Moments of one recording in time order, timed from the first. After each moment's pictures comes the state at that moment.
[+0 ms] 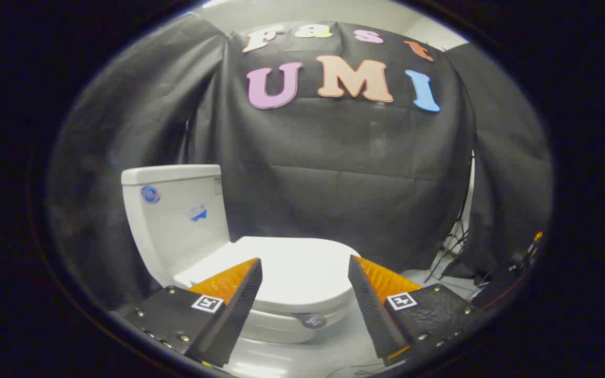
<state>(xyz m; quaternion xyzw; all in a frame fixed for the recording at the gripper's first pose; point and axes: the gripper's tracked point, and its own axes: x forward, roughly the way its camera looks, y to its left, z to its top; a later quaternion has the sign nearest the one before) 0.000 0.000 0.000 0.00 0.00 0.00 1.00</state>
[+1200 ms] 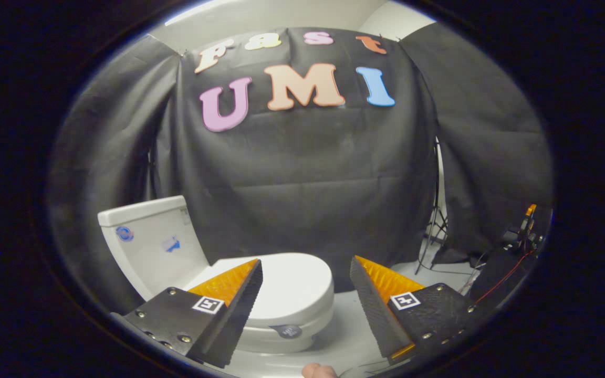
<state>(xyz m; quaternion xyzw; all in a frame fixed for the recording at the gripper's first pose) 0.002 -0.090 0.008 0.03 0.01 -0.07 1.00</state>
